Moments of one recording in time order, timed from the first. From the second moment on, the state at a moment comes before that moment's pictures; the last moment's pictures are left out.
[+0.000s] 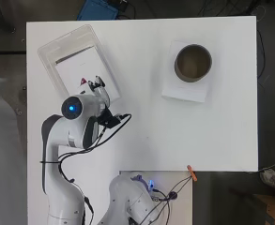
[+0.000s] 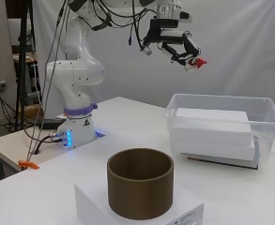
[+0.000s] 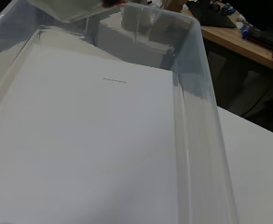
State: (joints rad) arm -0.79 -0.79 0.87 -2.21 0.37 1.73 -1.44
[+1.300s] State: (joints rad) arm -0.75 0.10 0.35 -1.75 -0.31 1.75 -1.05
